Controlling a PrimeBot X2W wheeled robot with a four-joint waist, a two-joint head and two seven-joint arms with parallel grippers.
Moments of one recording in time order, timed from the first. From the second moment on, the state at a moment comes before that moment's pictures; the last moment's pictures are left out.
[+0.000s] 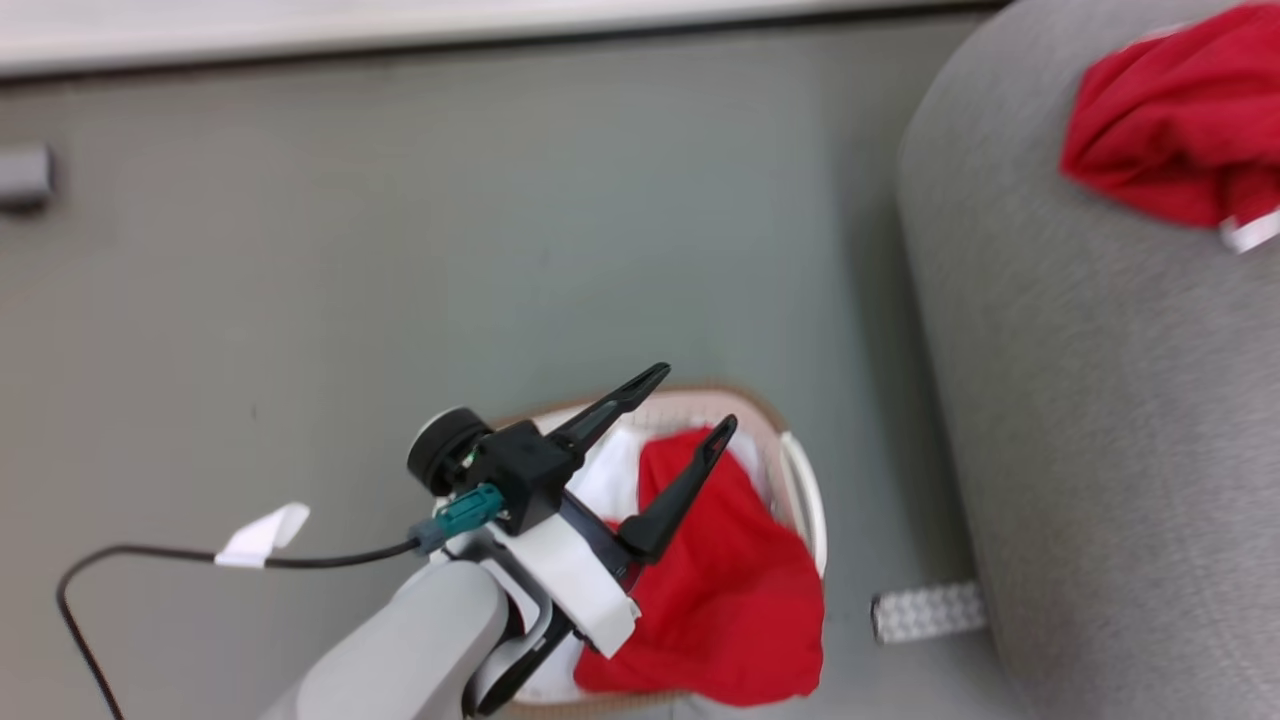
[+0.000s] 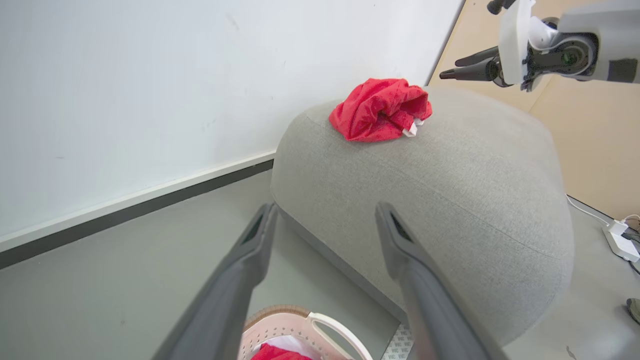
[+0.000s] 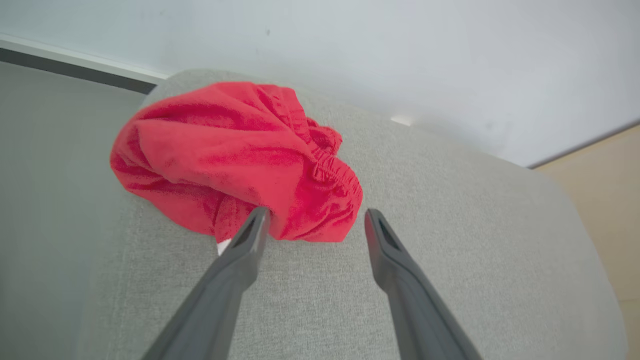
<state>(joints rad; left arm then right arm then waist) -0.64 0.31 -0.85 0.24 -0.50 -0.09 -0.26 -1.05 -0.48 0.17 0.99 0.12 0.13 0.21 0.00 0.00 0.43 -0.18</state>
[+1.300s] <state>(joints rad) -0.02 0.17 -0.09 0.15 -0.31 -0.01 -0.26 -0.05 -0.09 0.06 0.17 0.27 0.13 -0.26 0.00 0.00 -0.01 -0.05</state>
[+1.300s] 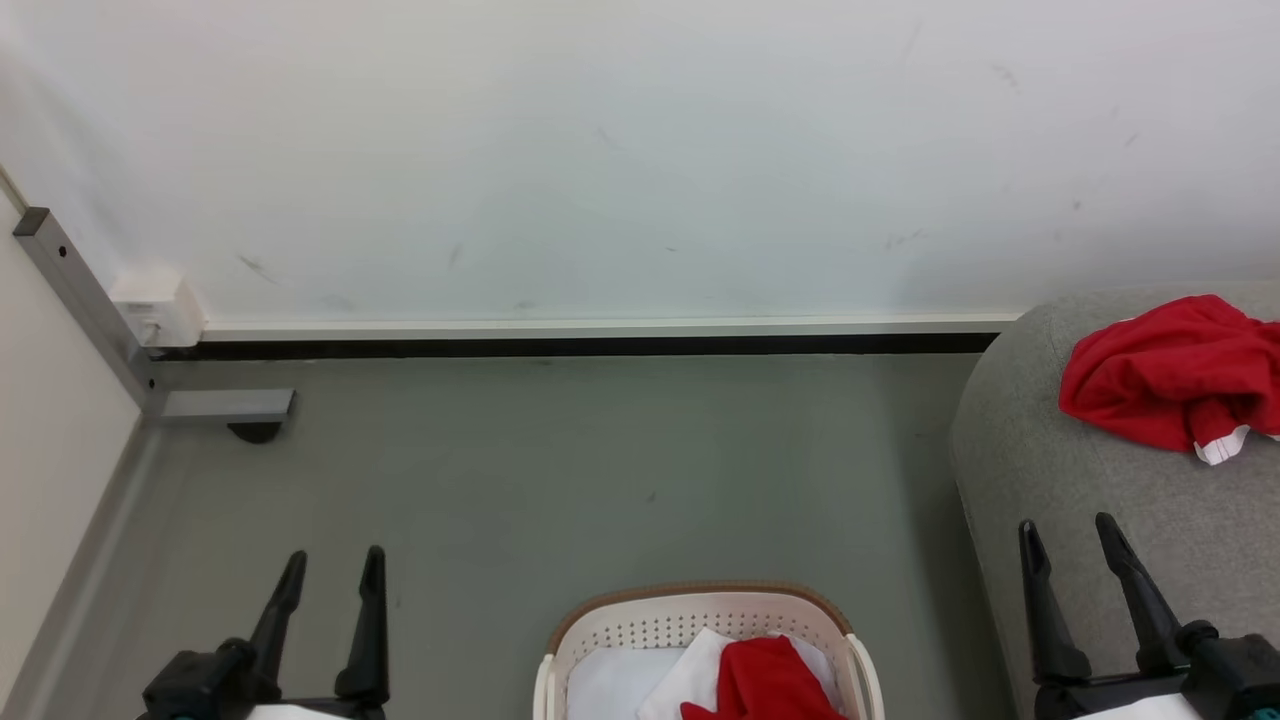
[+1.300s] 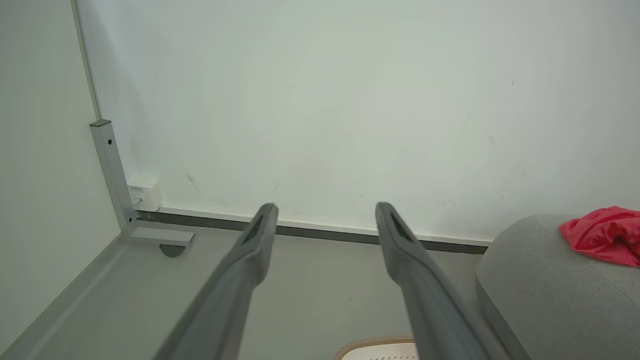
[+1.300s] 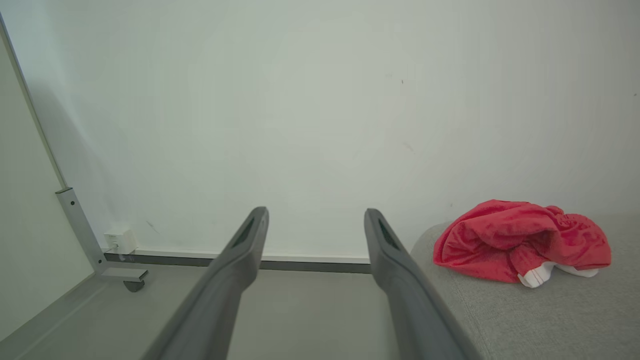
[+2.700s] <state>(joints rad) -0.38 0.17 -0.40 0.33 -0.26 -0.13 -0.22 -0.36 -0.09 0.00 0.05 0.22 0.13 -0.26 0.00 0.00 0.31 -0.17</state>
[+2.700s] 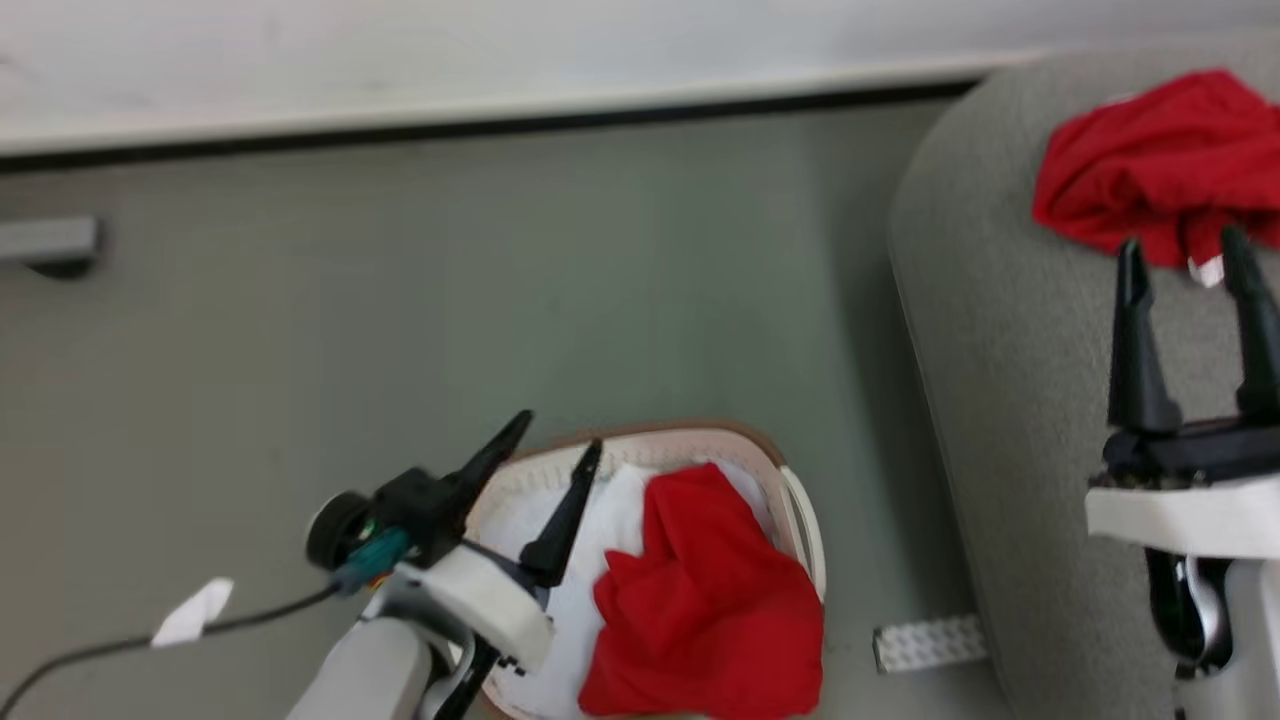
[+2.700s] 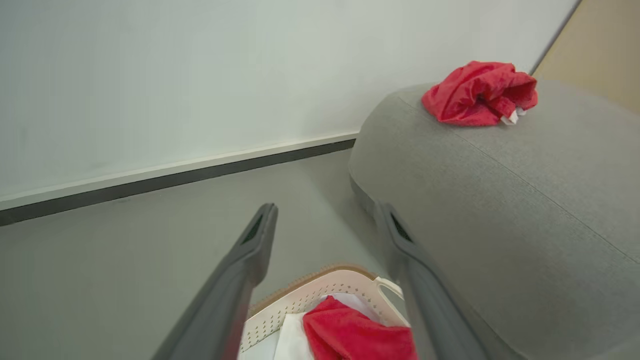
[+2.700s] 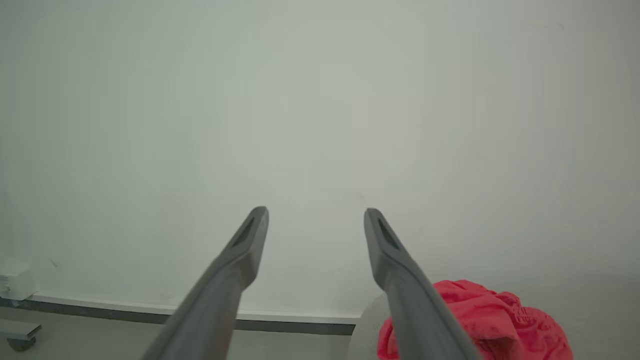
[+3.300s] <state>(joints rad) -0.75 0.32 -0.87 0.56 -0.53 -0.13 0.03 -0.54 -0.06 -0.07 -0.10 0.20 0.13 -0.26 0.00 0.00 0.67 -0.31</state>
